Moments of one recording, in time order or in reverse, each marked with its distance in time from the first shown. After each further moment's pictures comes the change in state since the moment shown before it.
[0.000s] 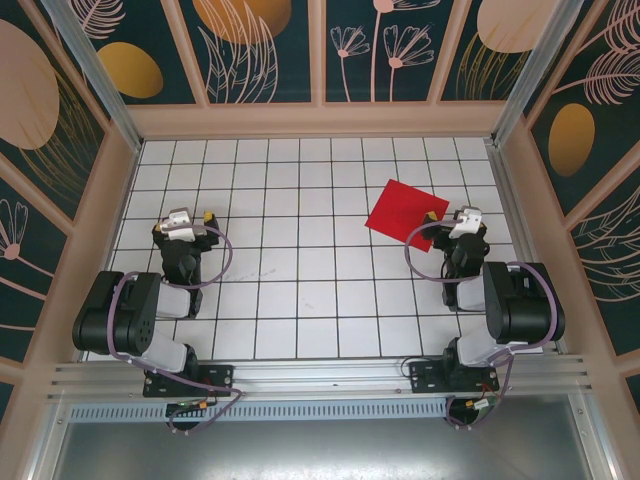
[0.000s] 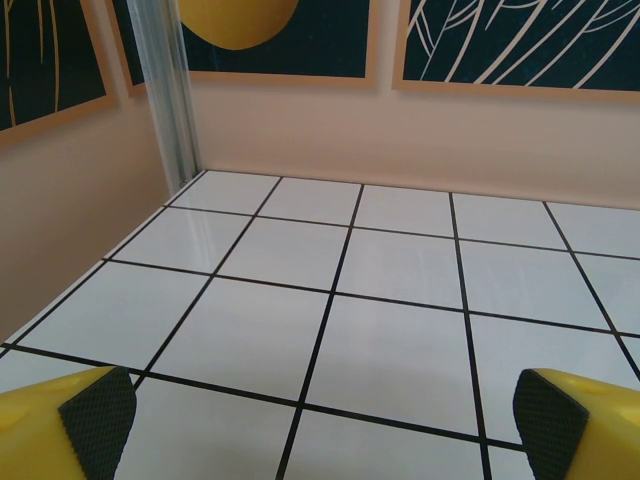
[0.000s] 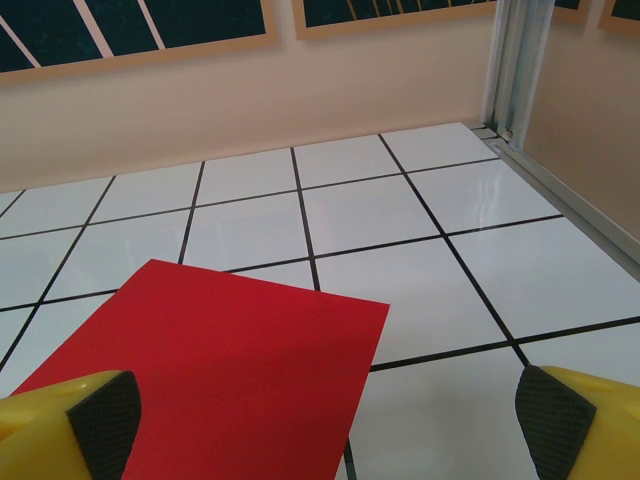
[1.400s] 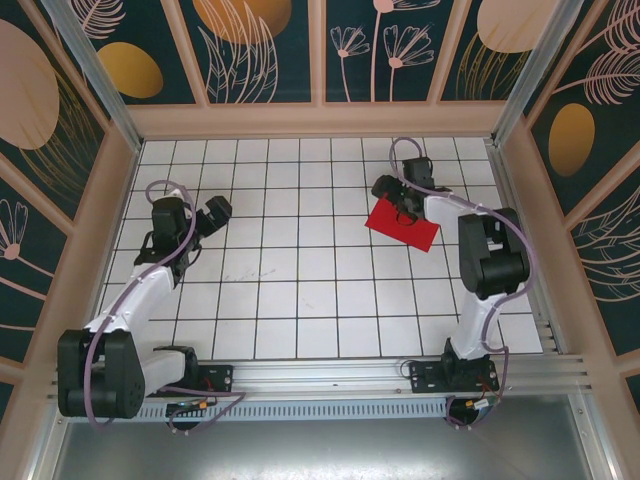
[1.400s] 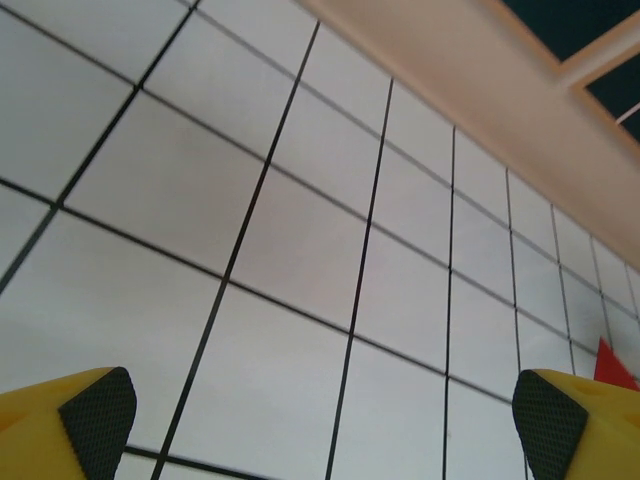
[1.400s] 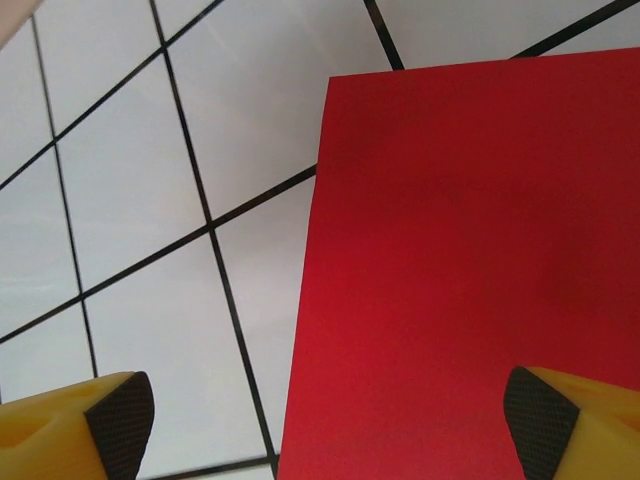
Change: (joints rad) left arm 0.005 -0.332 0.422 -1.197 0.386 -0.590; right arm 0.243 0.370 0.962 -1.276 -0.144 0.577
